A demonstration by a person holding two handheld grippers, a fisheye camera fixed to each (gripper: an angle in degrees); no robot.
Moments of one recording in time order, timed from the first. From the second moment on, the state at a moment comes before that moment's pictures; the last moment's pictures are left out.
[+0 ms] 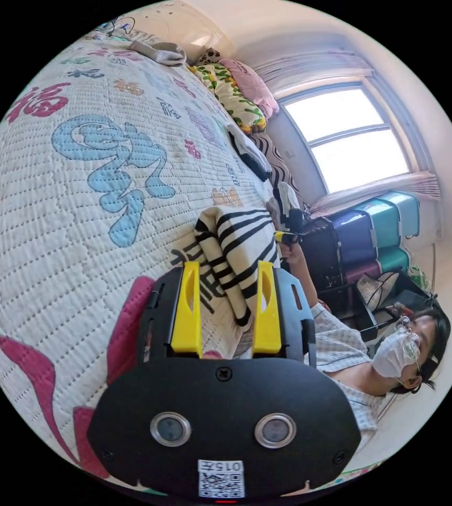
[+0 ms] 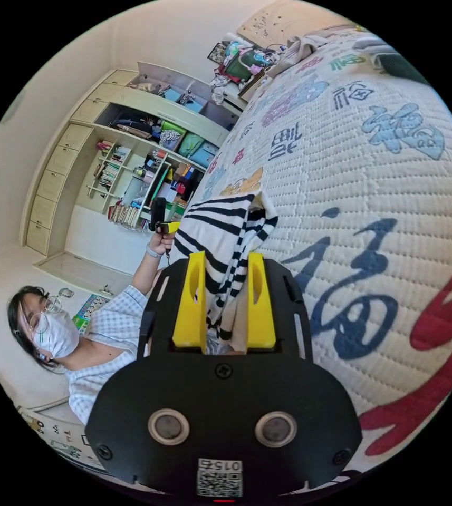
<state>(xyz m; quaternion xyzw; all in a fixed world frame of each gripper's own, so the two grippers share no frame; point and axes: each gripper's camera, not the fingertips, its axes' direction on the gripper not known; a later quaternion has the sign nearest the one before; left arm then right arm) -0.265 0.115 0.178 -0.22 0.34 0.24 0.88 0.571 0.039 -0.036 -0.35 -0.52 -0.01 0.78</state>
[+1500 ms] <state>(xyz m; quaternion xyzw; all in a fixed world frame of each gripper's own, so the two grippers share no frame) 0.084 -0.053 0.346 -0.06 0.33 0.28 0.90 0.525 -0.287 -0.093 -0.26 -0.02 -0.21 0.94</state>
